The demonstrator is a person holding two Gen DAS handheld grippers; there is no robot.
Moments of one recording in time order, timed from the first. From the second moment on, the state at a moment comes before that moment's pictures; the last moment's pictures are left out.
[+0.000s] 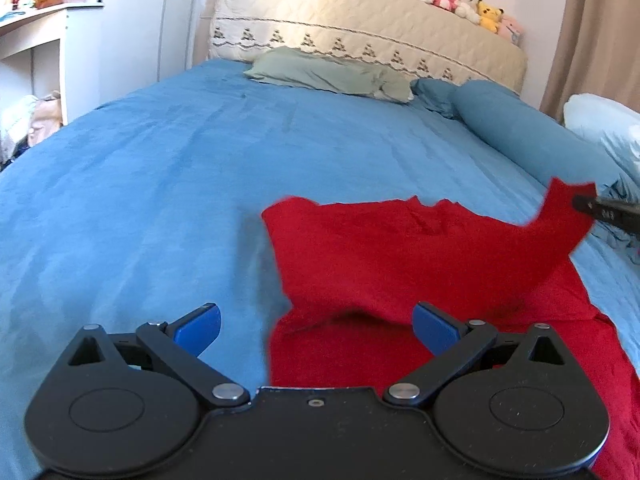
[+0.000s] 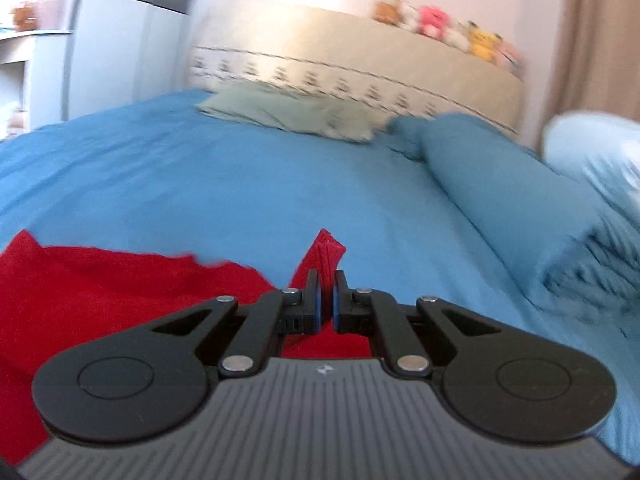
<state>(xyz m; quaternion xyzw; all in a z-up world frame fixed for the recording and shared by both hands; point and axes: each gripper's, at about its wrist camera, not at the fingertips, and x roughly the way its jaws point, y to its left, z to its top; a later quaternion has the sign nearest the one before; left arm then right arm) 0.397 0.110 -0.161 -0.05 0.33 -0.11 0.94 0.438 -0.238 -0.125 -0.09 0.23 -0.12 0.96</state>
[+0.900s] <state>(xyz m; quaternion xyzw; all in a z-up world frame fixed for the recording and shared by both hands) 0.470 0.041 -0.191 -0.04 0.34 -0.14 0.93 0.377 -0.296 -0.205 0.00 0.27 -0.09 0.96</state>
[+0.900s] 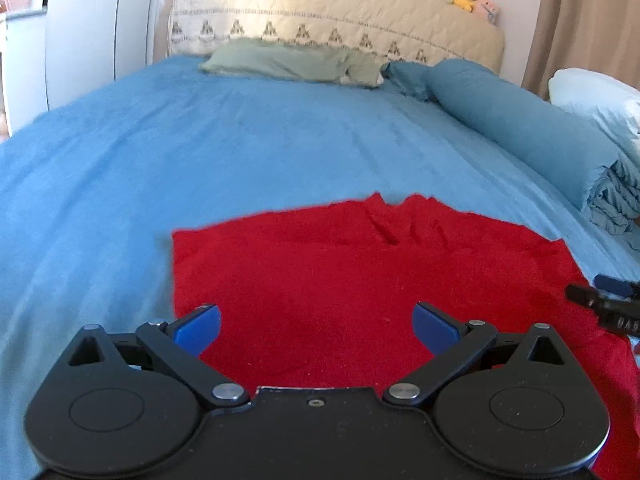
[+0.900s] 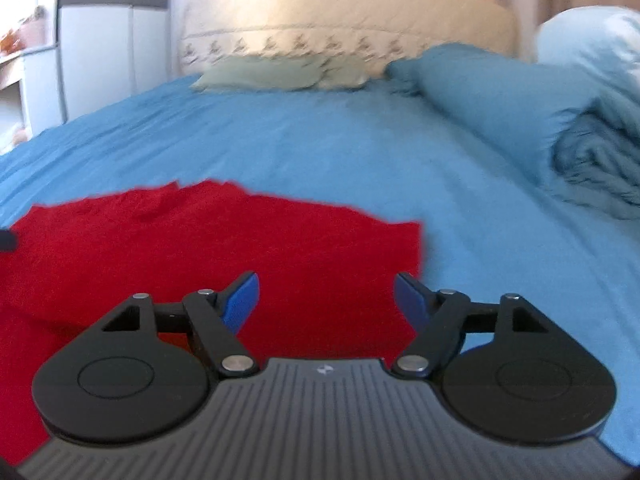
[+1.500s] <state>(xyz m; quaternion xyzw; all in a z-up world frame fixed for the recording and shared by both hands) 0.387 0.071 -0.092 -0.05 0.26 -0.08 0.96 0.292 -0.292 -0.113 0.01 0.18 -0.10 0.98</state>
